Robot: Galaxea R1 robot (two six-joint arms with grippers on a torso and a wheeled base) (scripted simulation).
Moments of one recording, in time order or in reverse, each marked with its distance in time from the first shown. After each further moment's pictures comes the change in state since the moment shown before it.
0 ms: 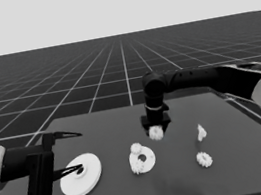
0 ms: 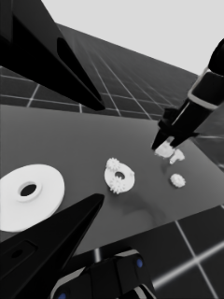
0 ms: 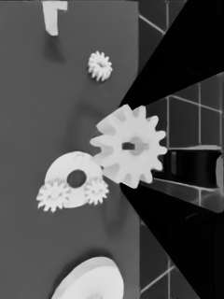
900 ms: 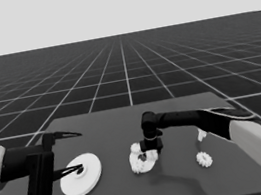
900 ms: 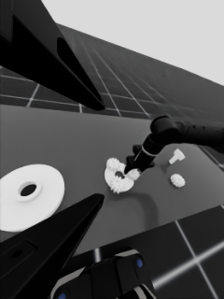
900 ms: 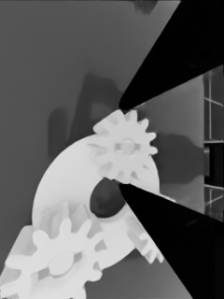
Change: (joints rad) left arm 0.000 0.000 0.000 0.000 0.000 0.000; right arm -0.378 0.118 -0.259 -0.366 0.088 -0.125
